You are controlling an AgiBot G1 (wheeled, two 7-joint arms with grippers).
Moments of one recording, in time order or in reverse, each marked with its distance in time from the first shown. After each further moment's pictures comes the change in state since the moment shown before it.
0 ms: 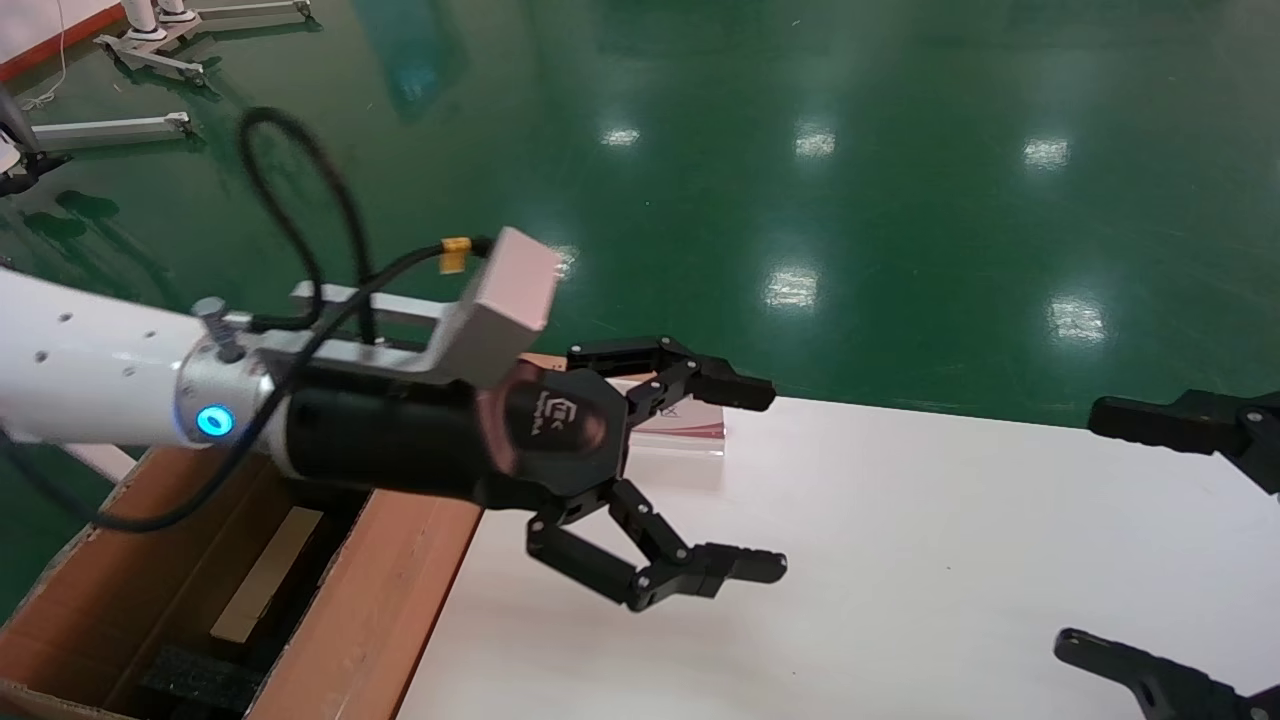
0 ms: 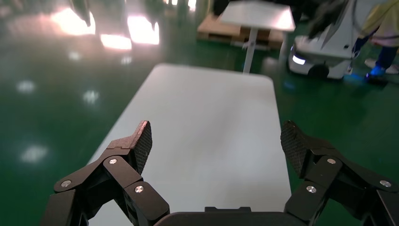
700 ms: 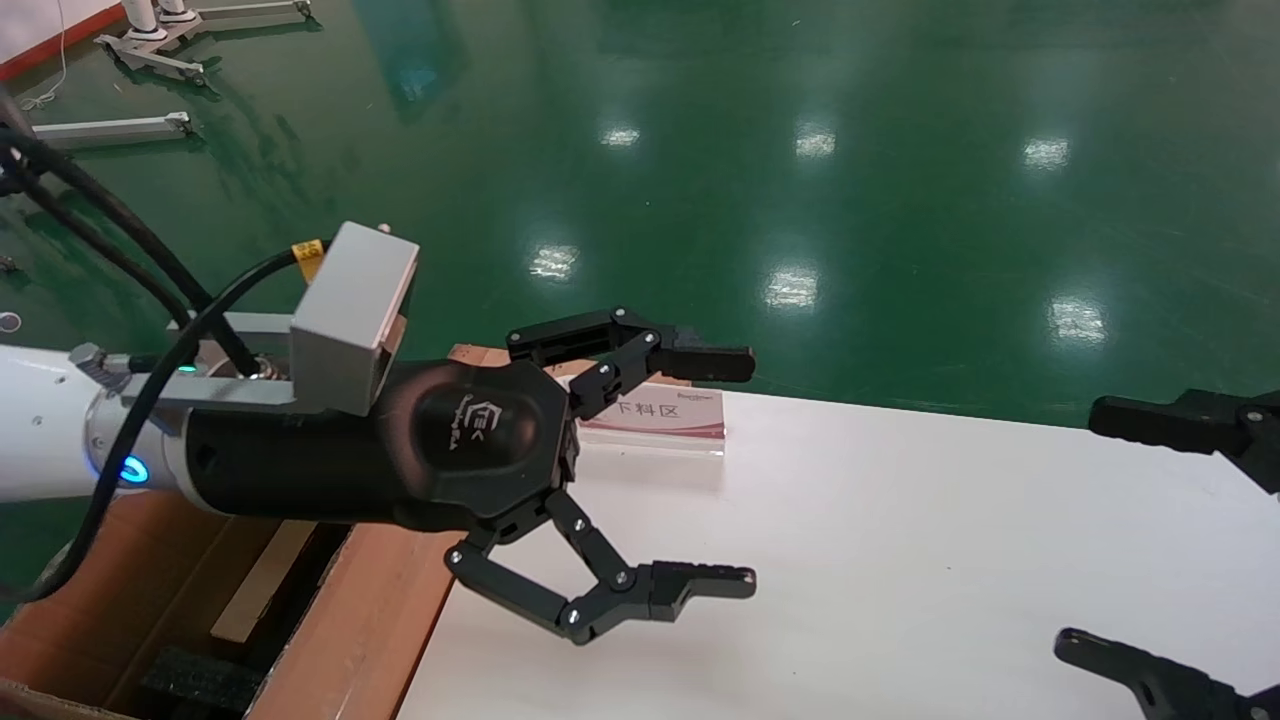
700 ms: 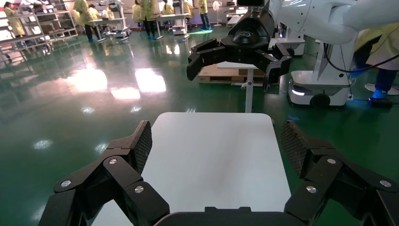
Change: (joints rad) left arm 0.240 0.025 -0.337 -0.026 -0.059 0.091 0.104; right arm 0.000 0.000 0.000 0.000 0.001 0.001 0.000
